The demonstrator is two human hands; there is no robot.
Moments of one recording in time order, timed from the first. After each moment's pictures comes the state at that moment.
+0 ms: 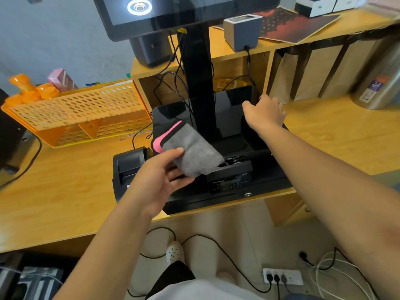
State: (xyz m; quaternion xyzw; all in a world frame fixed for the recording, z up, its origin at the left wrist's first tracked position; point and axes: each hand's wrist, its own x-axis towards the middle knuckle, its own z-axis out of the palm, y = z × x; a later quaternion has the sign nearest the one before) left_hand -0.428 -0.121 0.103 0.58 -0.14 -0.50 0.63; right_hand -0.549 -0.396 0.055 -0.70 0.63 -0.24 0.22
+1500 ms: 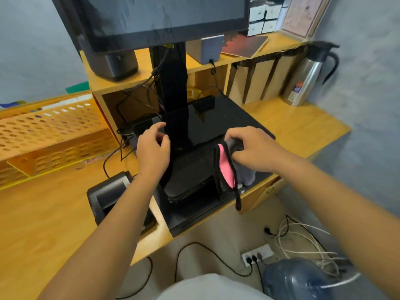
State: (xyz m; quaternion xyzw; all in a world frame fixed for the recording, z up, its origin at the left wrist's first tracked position) left_hand -0.309 -0.223 0.057 0.72 -0.50 -0.15 0.46; right_hand -0.556 -0.249 0.129 -0.85 0.45 -0.14 0.23
